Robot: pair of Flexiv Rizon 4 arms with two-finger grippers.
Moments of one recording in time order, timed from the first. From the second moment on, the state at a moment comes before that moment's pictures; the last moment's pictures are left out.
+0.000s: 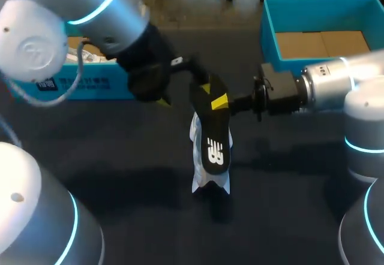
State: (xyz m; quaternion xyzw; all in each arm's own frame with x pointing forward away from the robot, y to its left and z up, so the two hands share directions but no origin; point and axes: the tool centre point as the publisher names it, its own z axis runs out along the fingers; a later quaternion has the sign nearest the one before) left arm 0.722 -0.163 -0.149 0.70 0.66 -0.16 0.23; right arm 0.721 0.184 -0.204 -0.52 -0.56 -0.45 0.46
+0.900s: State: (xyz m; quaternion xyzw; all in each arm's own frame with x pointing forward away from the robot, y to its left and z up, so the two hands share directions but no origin) left arm 0.718 -0.132 -0.153 0.63 0.55 -0.34 0.43; right arm 0.715 0.182 -0.199 -0.51 -0.55 -0.48 0.46
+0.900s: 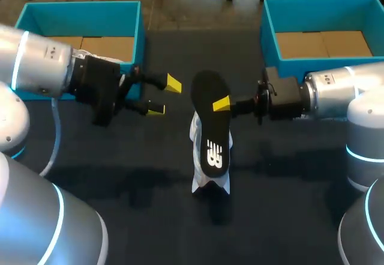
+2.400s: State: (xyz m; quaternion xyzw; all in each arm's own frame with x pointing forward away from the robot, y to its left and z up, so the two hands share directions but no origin) left arm 0.742 -0.159 -0.187 0.48 0.54 -0.43 0.54; right arm 0.704 0.183 -0.205 -0.51 -0.52 -0.50 0.47
